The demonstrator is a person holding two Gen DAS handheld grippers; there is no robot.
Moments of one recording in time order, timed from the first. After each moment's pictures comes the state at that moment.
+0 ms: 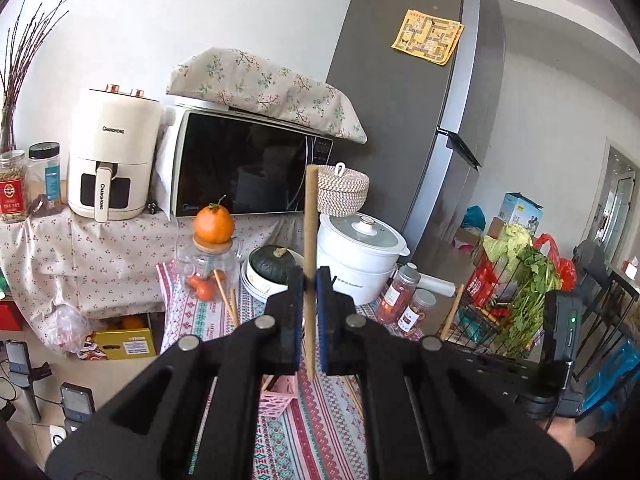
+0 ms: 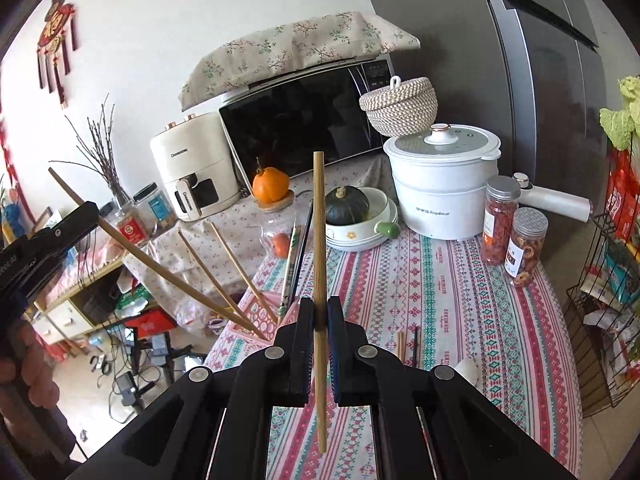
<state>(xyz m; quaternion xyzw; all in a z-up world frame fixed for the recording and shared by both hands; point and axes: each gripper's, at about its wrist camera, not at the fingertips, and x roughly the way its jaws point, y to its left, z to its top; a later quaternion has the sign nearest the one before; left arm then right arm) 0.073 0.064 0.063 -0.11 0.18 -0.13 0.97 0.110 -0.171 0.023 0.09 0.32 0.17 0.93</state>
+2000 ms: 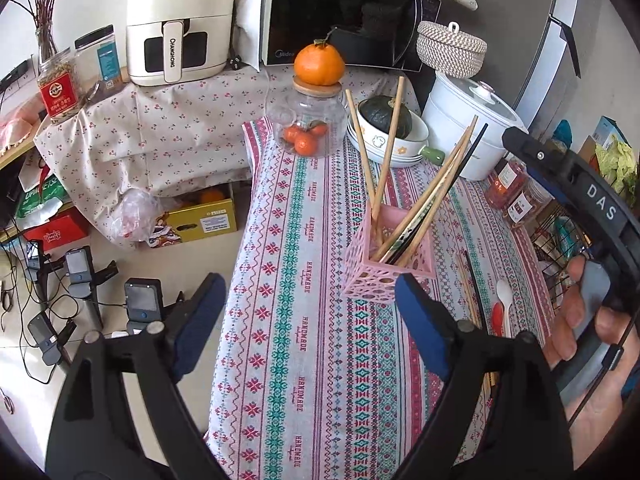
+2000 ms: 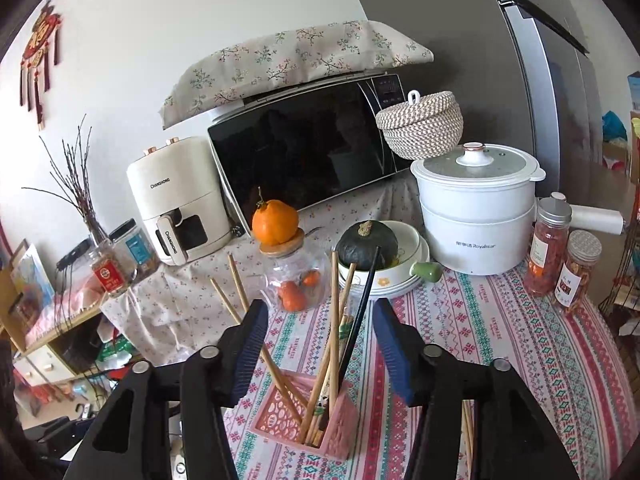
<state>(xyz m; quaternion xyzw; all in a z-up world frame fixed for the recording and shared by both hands) 0.105 0.099 -0.027 -0.07 0.43 0.00 0.90 0.178 -0.090 0.010 0.11 0.26 0.14 0.95</state>
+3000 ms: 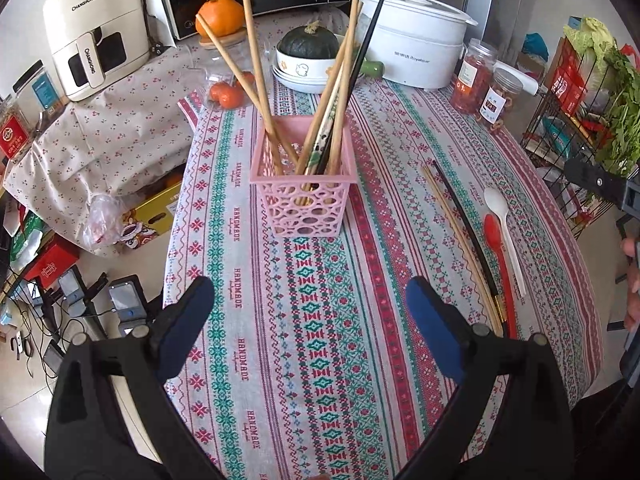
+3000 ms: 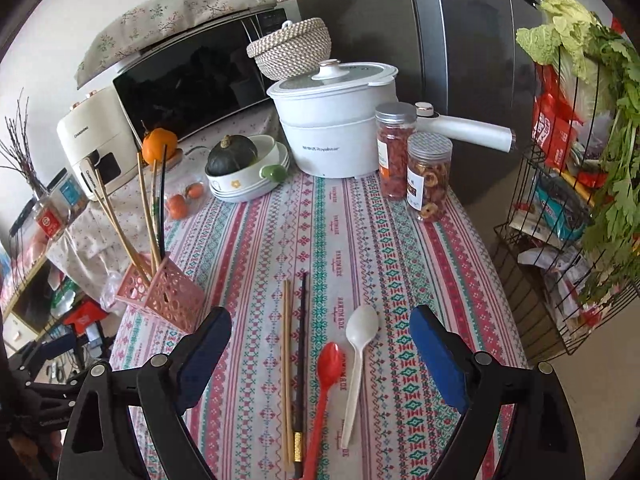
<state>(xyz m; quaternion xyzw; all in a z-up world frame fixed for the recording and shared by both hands) 0.094 0.008 -0.075 0.04 0.49 -0.05 0.87 0.127 -0.246 -0.045 0.08 0.43 0.04 0.90</state>
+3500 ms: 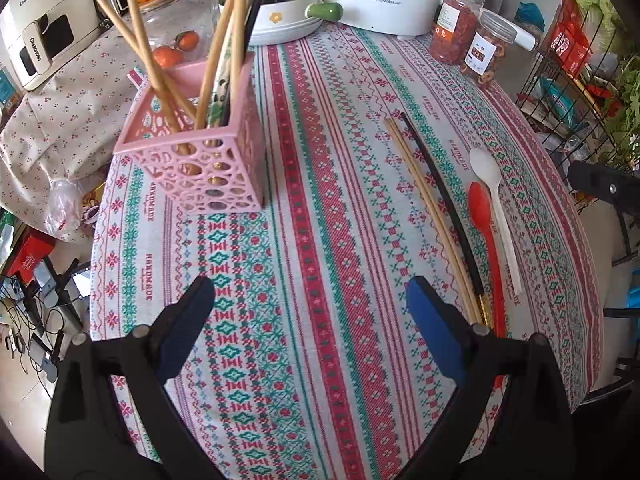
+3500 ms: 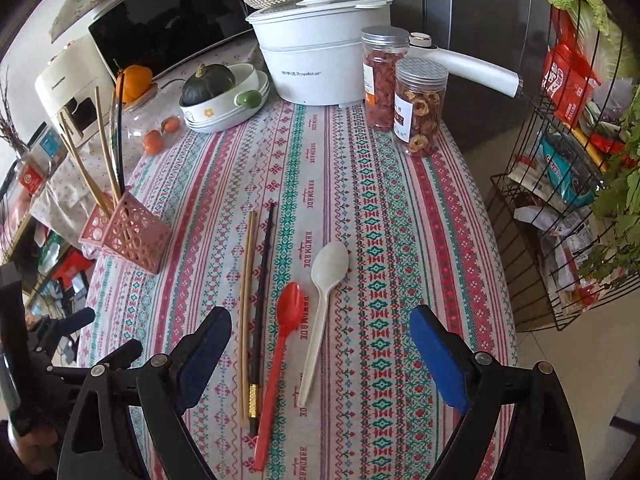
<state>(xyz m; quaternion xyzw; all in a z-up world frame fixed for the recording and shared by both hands) 0.117 -0.056 -0.119 0.04 0.54 -0.07 0.84 0.144 -0.271 -0.079 0.04 0.52 0.03 0.85</state>
